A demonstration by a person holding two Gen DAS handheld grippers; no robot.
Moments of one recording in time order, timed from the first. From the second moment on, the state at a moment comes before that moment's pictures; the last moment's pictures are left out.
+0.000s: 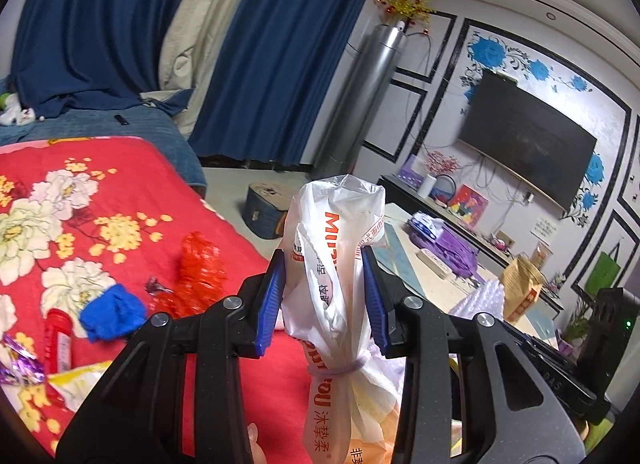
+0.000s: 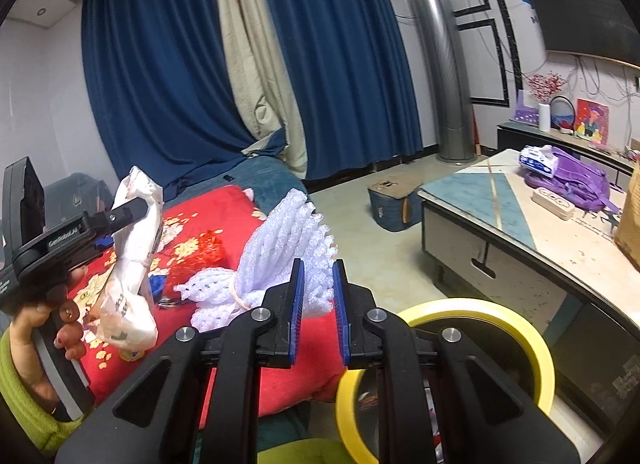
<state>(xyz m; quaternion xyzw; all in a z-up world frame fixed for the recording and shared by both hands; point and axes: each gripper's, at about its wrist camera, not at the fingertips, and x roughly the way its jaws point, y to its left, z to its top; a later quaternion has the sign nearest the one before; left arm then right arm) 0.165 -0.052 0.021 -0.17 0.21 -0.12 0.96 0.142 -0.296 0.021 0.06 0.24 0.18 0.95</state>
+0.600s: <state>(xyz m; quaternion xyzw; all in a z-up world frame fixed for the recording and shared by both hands) 0.170 -0.123 0.003 -0.13 0.23 -0.18 0.95 0.132 -0.350 0.011 0.07 0.24 0.10 0.96</state>
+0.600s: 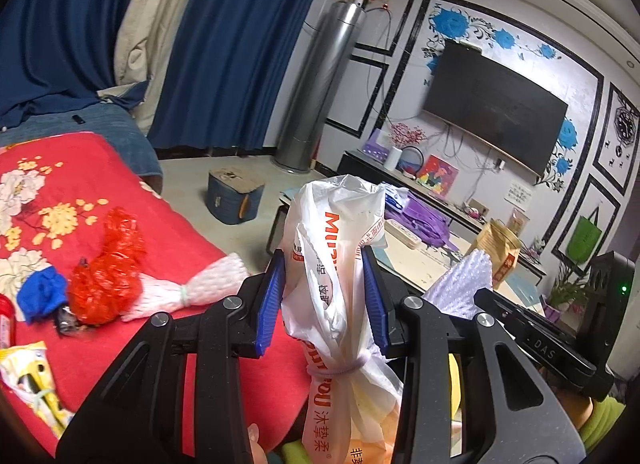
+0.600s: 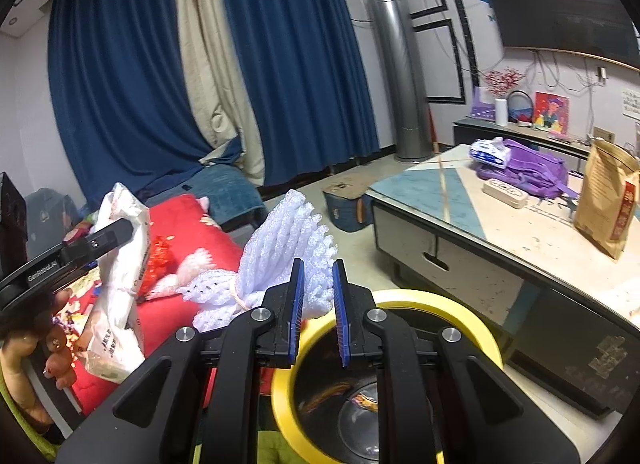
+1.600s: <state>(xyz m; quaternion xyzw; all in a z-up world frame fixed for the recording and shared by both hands) 0.194 -0.215 -0.033 -0.09 0.24 -0.27 0.93 0.129 -0.406 -0.027 0.06 0.27 -0.04 0.96</state>
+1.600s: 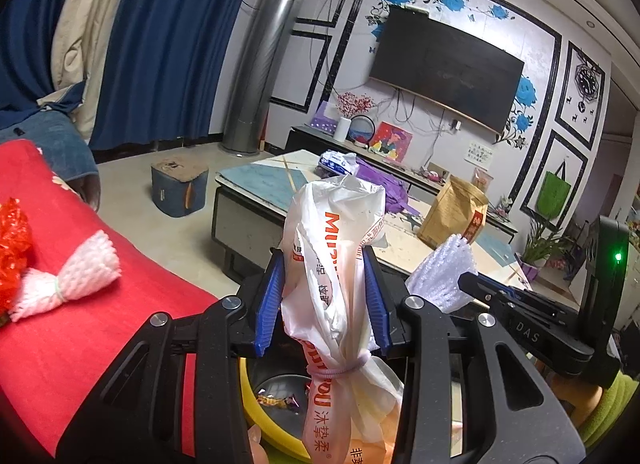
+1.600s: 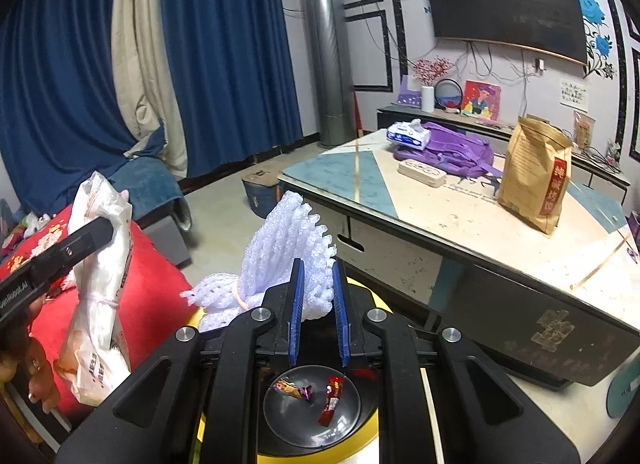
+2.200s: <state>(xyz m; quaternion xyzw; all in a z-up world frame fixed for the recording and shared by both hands) 0.202 -0.244 -0.062 -0.06 0.26 -0.28 0.92 0.140 -0.423 -0.052 0.07 0.31 -0.07 0.95</state>
